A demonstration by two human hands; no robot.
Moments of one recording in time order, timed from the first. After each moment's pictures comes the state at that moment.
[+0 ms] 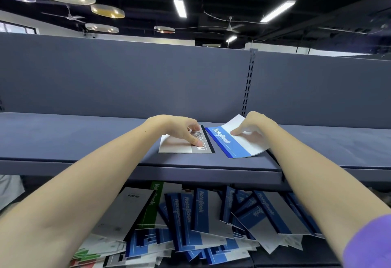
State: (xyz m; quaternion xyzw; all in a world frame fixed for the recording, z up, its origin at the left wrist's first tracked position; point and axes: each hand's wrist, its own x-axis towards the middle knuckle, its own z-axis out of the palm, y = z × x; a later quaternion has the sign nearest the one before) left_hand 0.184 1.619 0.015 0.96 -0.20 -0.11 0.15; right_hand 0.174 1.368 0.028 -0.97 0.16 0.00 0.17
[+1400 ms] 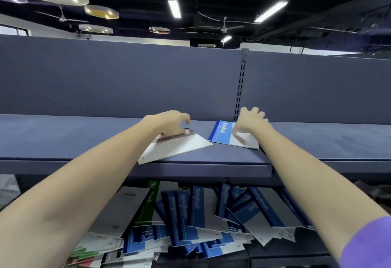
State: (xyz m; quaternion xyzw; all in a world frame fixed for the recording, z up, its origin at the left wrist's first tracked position) left_hand 0.182 1.623 0.013 0.98 -0.19 0.03 0.01; right_hand 0.164 1.368 0.016 -0.98 0.14 -0.08 0.09
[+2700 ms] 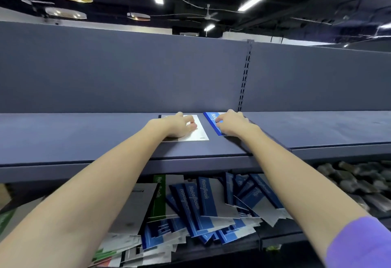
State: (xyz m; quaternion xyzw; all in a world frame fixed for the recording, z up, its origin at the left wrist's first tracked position) left_hand 0.199 1.653 -0.020 0.98 -0.18 -0.03 0.09; right_hand 0.169 1.441 -0.017 -1.00 0.04 -0.07 0.03
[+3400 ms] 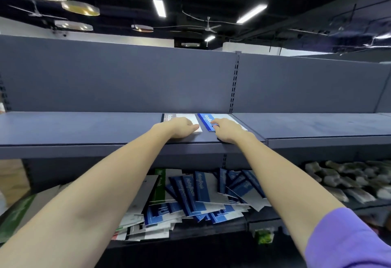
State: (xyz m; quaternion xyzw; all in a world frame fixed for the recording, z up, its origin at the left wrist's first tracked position) left_hand 0.110 1.642 -0.011 0.97 -0.19 0.00 0.14; right_hand 0.085 1.445 -0.023 -0.99 0.00 -0.09 0.11
